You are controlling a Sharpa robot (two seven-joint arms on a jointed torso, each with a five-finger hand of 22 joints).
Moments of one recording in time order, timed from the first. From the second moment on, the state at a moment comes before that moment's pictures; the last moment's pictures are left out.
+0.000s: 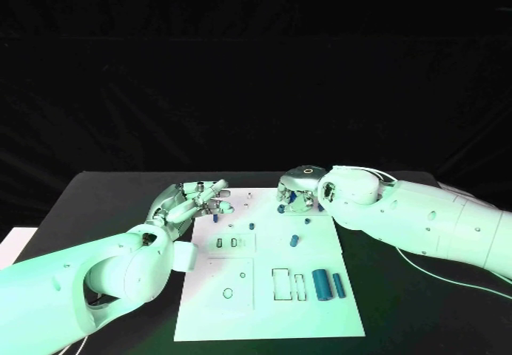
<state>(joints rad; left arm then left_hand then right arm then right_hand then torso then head) 1.14 -0.91 -0.01 1.75 0.02 -0.49 0.45 1.39 -0.03 0.10 0.19 0.14 1.01 0.20 0.13 0.07 1.12 0.14 0.11 0.08 1.21 0.08 0.26 0.26 0.16 1.05 0.19 0.33 0.15 1.28 -0.64 -0.02 1.27 -1.77 -0.08 -0.04 1.22 -0.03 0.33 -0.22 0.19 1.07 0.14 0.07 0.07 1.18 0.08 0.07 0.07 1.46 -0.01 0.68 0.53 0.17 1.22 0.08 0.77 0.37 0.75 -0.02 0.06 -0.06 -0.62</state>
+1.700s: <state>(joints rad) 1.14 -0.91 -0.01 1.75 0.02 -0.48 0.43 1.39 -0.03 0.11 0.18 0.14 1.01 0.20 0.12 0.07 1.12 0.14 0.10 0.08 1.21 0.08 0.25 0.27 0.16 1.05 0.19 0.33 0.15 1.28 -0.61 -0.02 1.28 -1.79 -0.24 -0.06 1.27 -0.02 0.52 -0.20 0.09 1.14 0.13 0.07 0.09 1.23 0.07 0.06 0.06 1.47 -0.02 1.01 0.85 0.17 1.19 0.08 1.02 0.59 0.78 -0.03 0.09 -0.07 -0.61</state>
